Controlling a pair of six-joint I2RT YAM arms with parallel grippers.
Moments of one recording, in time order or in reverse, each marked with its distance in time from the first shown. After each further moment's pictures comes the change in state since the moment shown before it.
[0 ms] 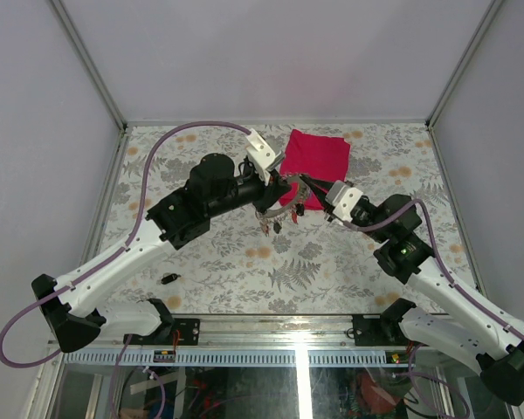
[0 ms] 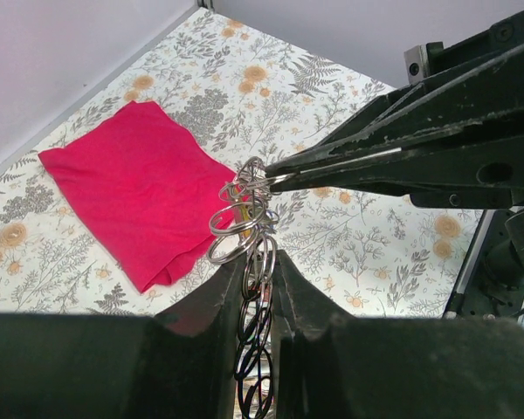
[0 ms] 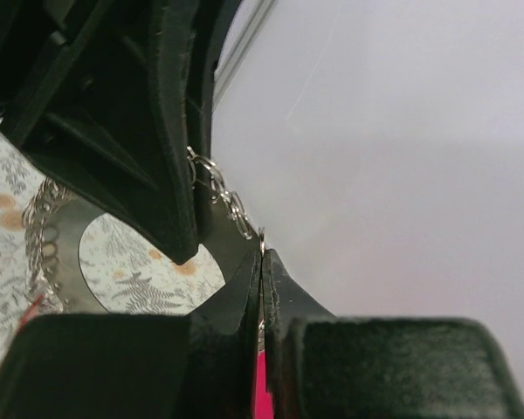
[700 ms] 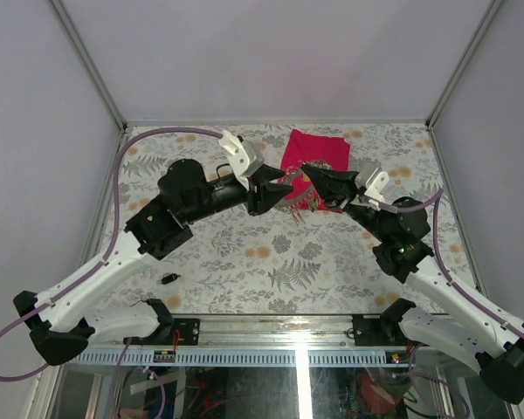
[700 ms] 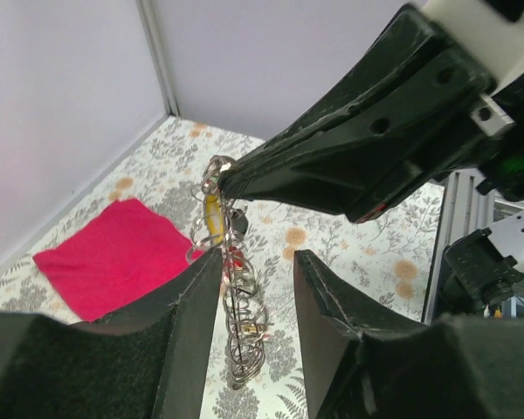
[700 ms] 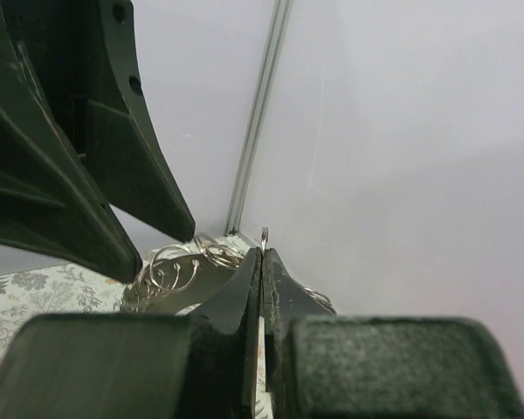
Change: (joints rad) left arm 0.000 -0.105 -0.034 0.145 0.110 0.024; right arm 0.001 0.013 -0.010 0.270 0.064 0.430
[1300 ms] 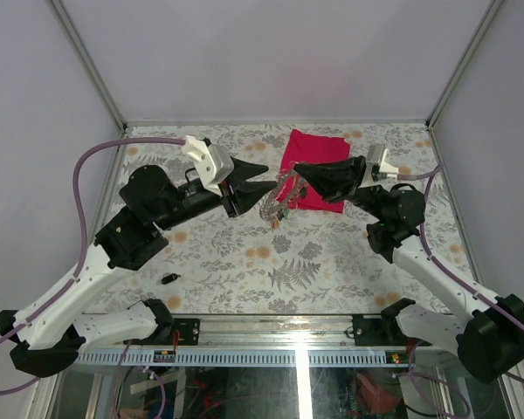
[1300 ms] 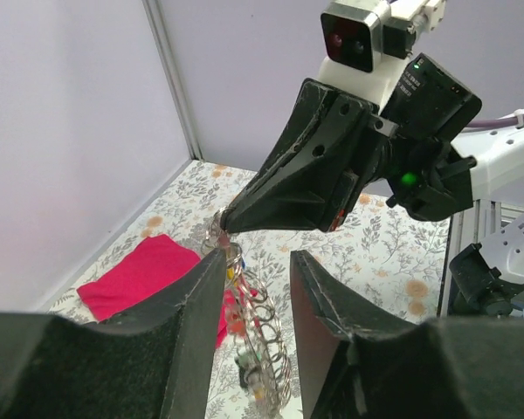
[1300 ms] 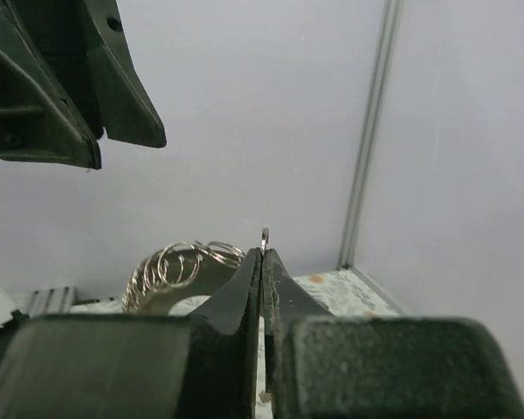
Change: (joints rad) left arm 0.002 -0.120 0.036 -0.030 0.013 0.053; right arm -0.156 0.169 0.003 0.317 -0.342 0.394
